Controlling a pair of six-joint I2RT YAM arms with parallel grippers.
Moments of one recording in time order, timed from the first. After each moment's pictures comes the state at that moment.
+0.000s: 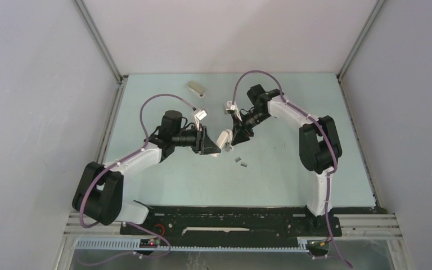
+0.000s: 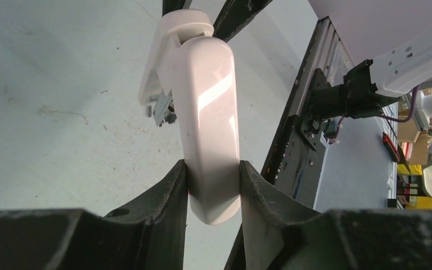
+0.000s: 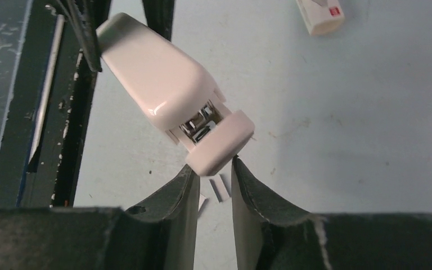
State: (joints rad) left arm -0.42 1.38 0.75 0.07 0.85 -0.31; right arm 0.44 2.05 1.66 -1.02 -1.05 -1.05
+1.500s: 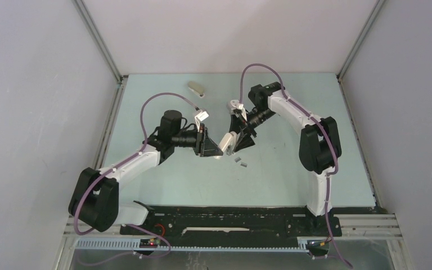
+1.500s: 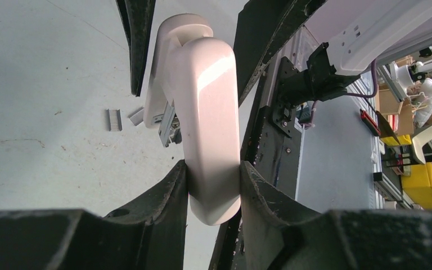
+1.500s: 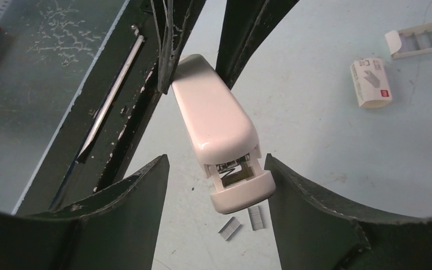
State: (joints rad) left arm -0.45 1.33 0.75 0.09 0.95 -0.30; right arm 0.45 2.02 1.76 -1.37 -1.21 -1.39
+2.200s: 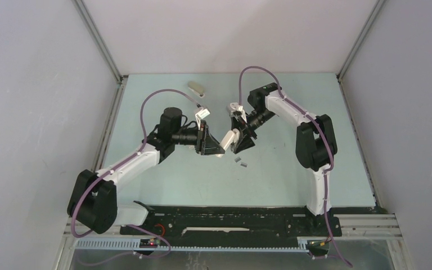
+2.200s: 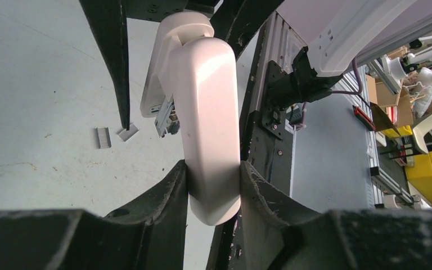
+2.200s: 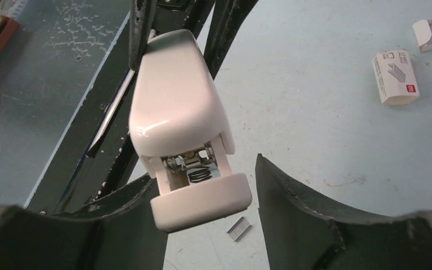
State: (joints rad) left arm -0.47 1.31 0.80 0.09 0.97 -0.30; right arm 0.45 2.08 1.78 -1.48 -1.21 -1.49
